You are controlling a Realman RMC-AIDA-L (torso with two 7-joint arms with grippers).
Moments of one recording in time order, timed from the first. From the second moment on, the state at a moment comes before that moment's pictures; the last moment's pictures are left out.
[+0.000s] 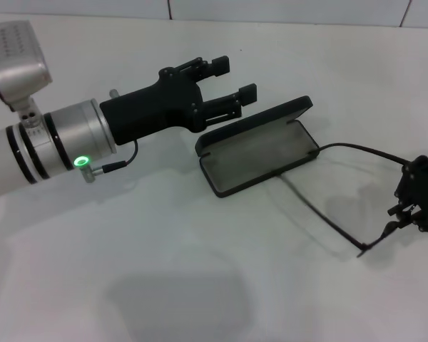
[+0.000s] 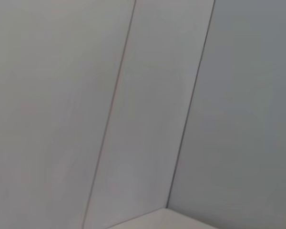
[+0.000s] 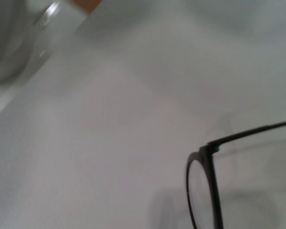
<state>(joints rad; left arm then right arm) -0.78 -2.08 2.84 -0.21 -0.57 1.55 -0.97 0.49 2.02 -1.46 -1.53 -2.54 -1.68 1.28</state>
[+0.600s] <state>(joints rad) -0.75 -2.08 2.84 -0.21 -0.57 1.77 -0.90 0.33 2.02 -1.02 -1.29 -2.00 -1.71 1.10</state>
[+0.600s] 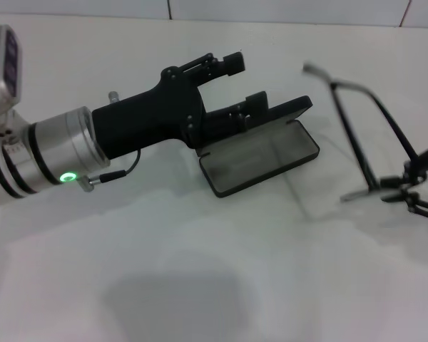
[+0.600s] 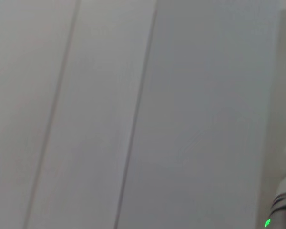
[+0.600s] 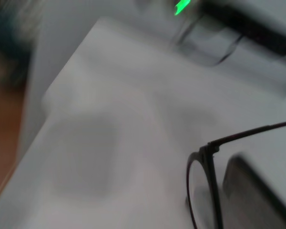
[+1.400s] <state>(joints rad) -0.94 -2.09 2.84 -0.11 -0.41 1.89 -0.94 0.36 2.02 -1.00 -0.73 -1.64 -1.68 0.77</state>
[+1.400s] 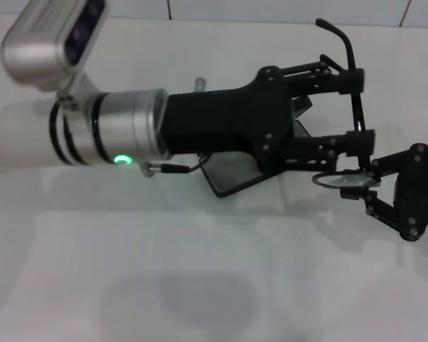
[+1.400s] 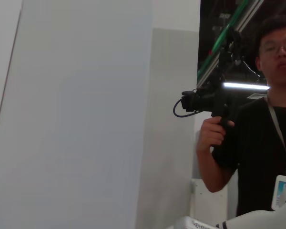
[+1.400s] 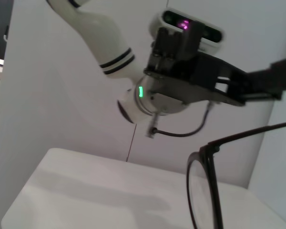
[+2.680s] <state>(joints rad) -1.01 -2.09 2.84 -0.18 -0.28 1.65 -1.39 0.29 2.02 -0.96 -0.76 -1.58 -2.07 0.56</state>
